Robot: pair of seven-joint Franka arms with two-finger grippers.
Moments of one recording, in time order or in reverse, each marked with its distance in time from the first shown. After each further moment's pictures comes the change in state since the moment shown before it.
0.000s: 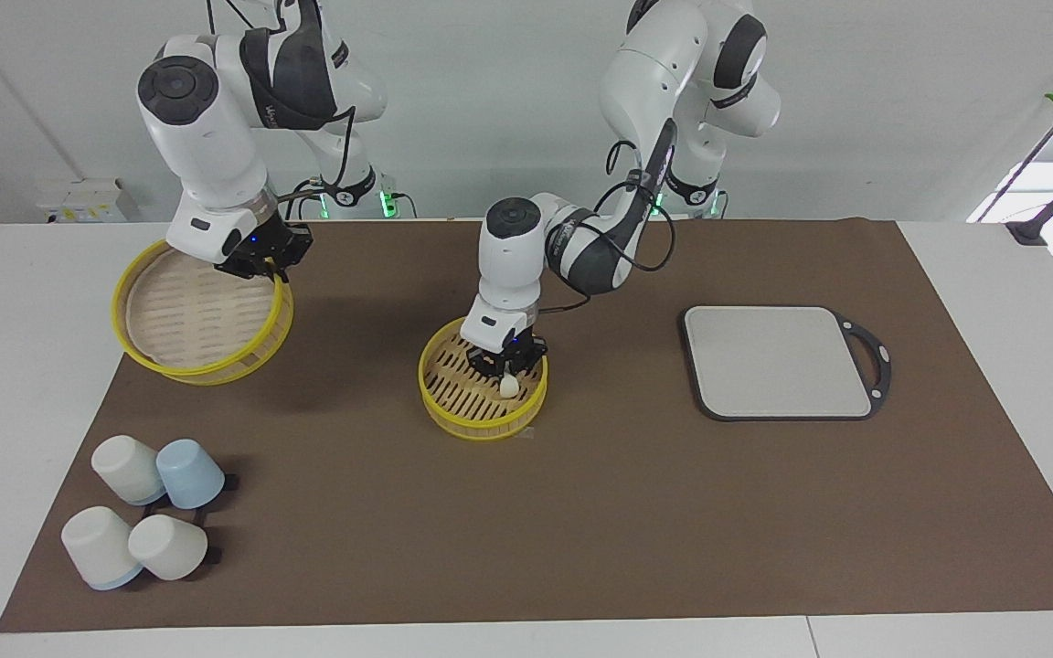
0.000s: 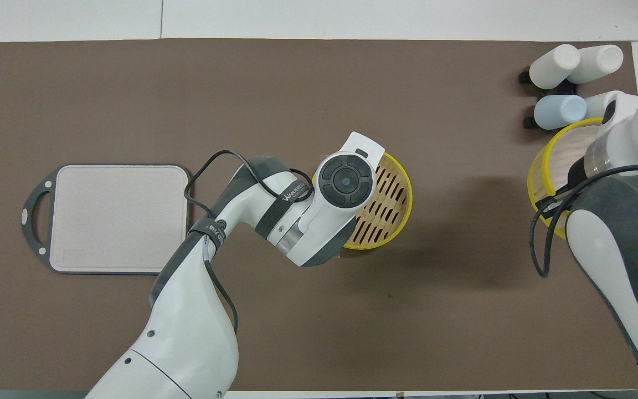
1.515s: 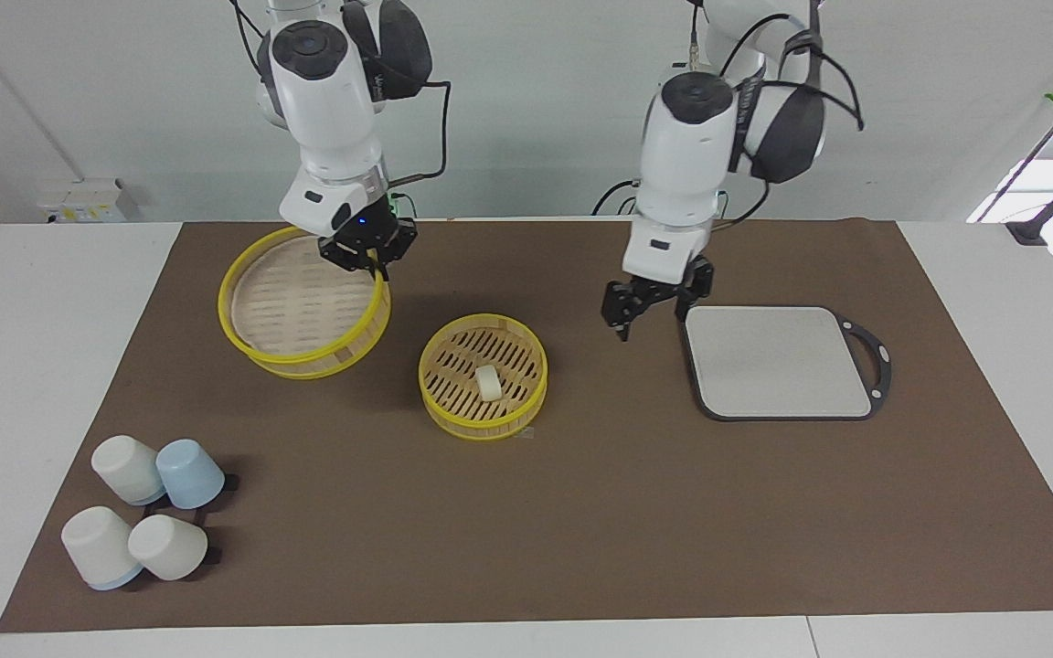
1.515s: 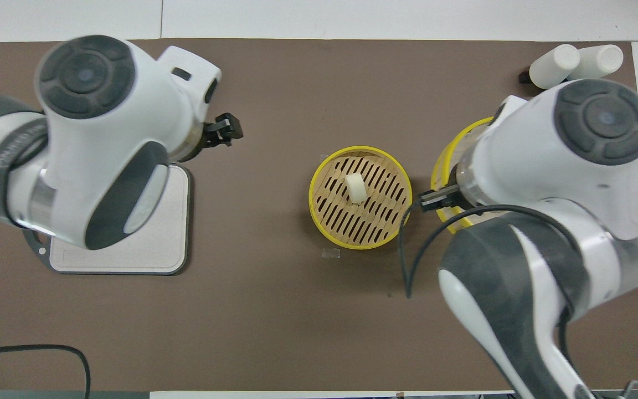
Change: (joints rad) left arm 0.340 -0.393 0.022 0.002 0.001 -0.464 0.318; right arm 0.301 0.083 0.018 0.090 0.089 0.137 0.482
